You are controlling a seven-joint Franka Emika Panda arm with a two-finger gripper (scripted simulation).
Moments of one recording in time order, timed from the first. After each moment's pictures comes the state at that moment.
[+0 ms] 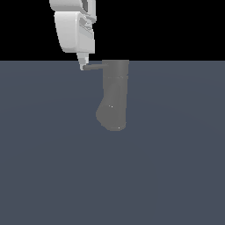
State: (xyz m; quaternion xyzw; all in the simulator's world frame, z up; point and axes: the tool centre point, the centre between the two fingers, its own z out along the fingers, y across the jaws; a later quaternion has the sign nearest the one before) arm -0.026 0.087 0.271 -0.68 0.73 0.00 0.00
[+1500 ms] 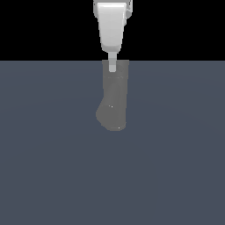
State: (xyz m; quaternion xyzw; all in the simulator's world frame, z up) arm -0.067 -0.001 0.271 -0.70 0.72 0.00 0.00
